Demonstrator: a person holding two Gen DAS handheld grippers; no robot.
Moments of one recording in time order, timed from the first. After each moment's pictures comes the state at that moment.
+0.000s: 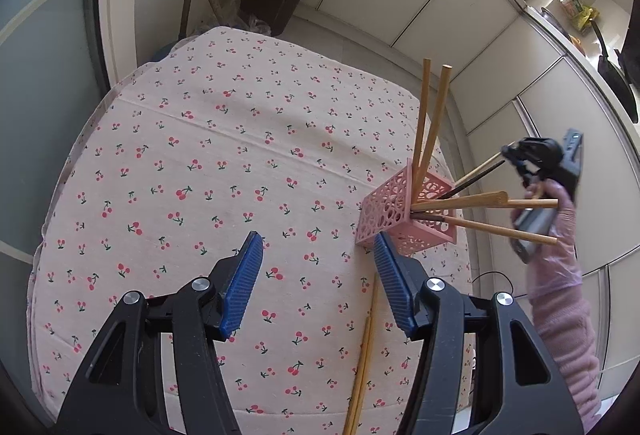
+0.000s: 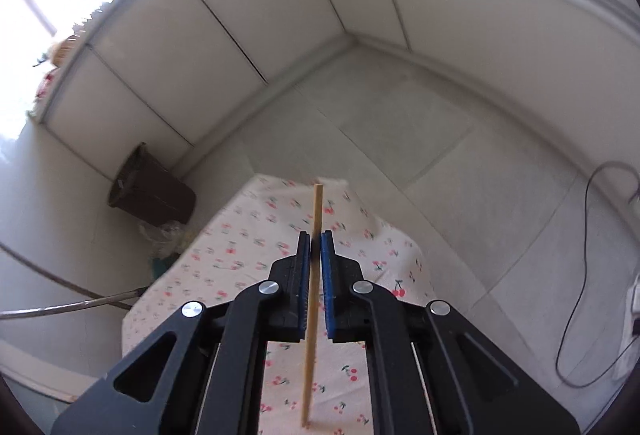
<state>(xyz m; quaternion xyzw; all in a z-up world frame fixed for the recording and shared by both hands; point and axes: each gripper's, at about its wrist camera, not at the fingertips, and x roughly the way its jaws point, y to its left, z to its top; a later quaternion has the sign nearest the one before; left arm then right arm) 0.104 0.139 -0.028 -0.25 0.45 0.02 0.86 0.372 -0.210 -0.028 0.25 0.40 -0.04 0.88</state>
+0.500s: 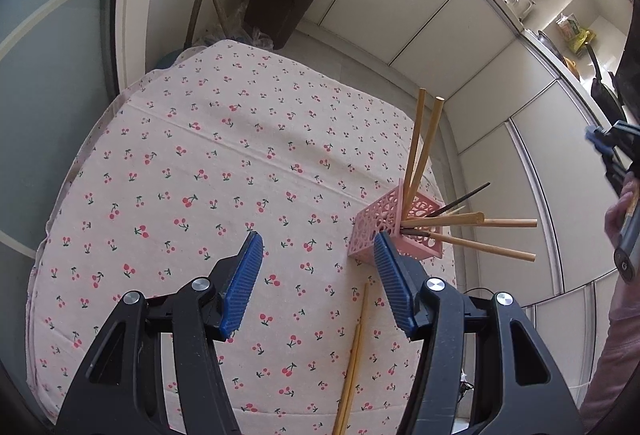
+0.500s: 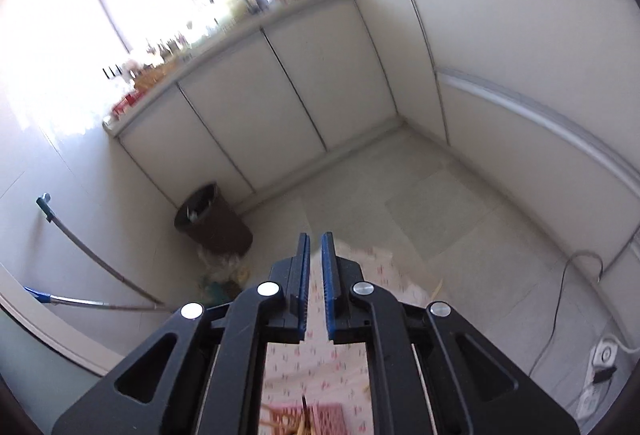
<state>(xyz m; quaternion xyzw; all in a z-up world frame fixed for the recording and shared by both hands) 0.094 0.153 -0.015 -0.27 0.43 0.02 0.86 0.311 -0.199 0.152 0.22 0.35 0.01 0.91</state>
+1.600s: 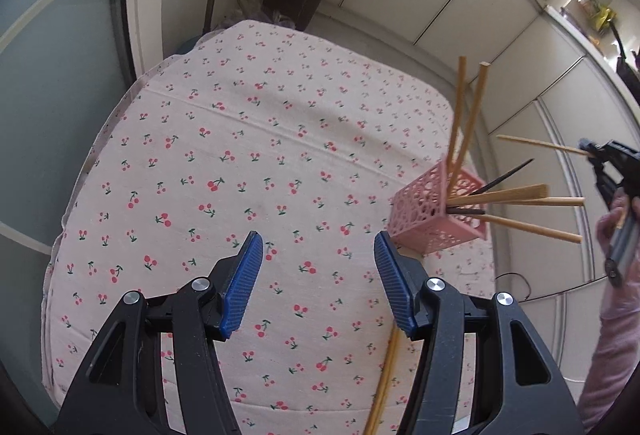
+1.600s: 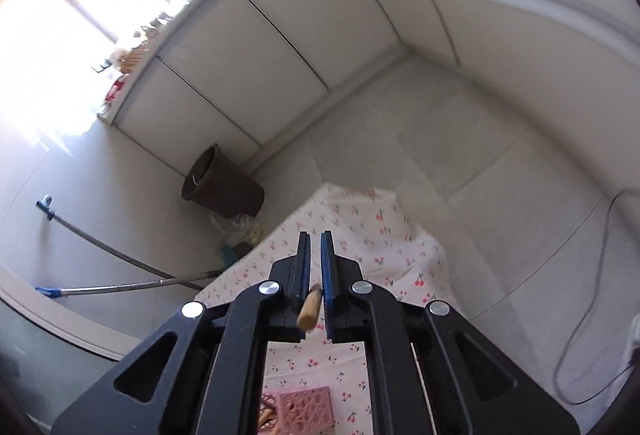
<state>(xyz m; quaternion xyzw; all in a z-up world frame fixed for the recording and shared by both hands) 0.097 0.153 -0.037 -0.24 0.46 0.05 0.85 0.317 -0.258 0.075 0.28 0.38 0.07 0.88</state>
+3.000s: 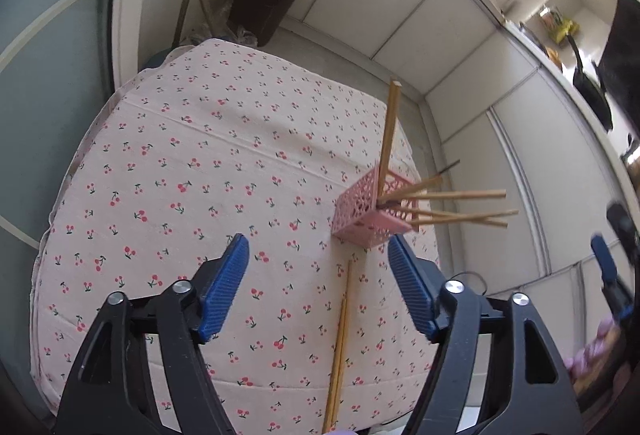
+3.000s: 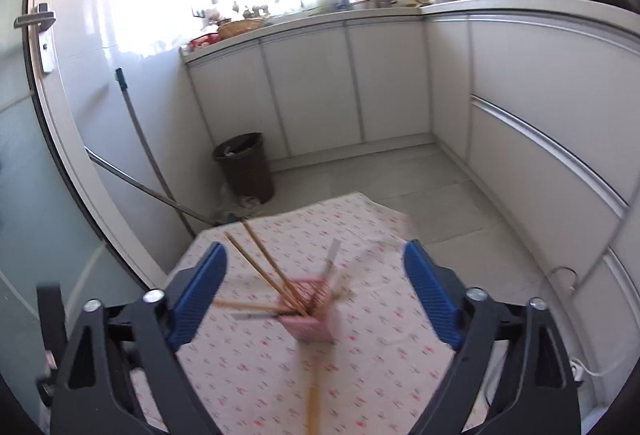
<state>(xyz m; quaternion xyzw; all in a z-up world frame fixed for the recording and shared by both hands) 0.068 0.136 -0.001 -0.26 0.43 -0.01 0.86 0.072 -0.124 0.124 0.06 0.29 0.08 0.95</state>
